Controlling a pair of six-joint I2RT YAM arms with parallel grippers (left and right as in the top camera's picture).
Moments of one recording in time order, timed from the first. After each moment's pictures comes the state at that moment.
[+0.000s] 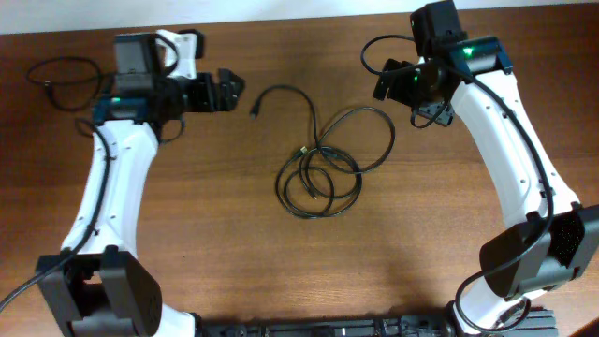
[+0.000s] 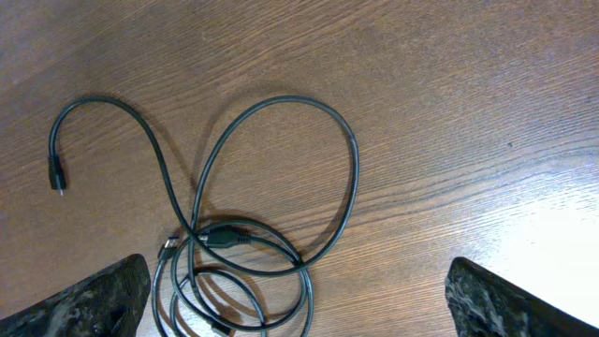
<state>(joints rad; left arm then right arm) -0.02 1.69 1.46 -0.60 0.48 -0.04 0.18 1.81 1.77 -1.16 -0.01 0.61</state>
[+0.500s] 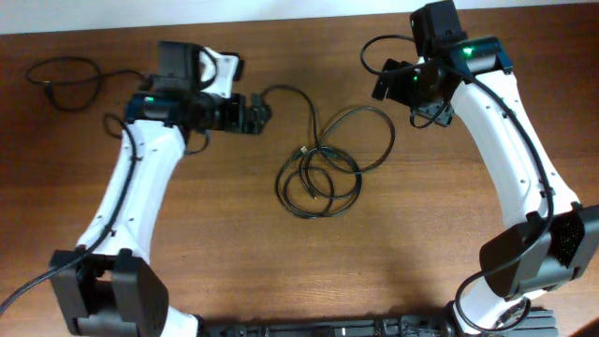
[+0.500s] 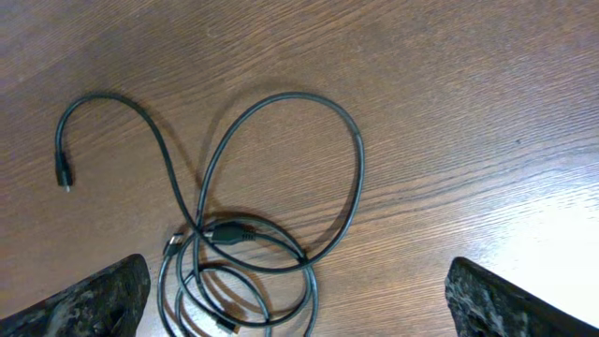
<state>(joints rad) -0.15 1.69 1.46 -0.77 0.40 0.01 0.18 1.81 1.77 -1.16 -0.03 0.61</state>
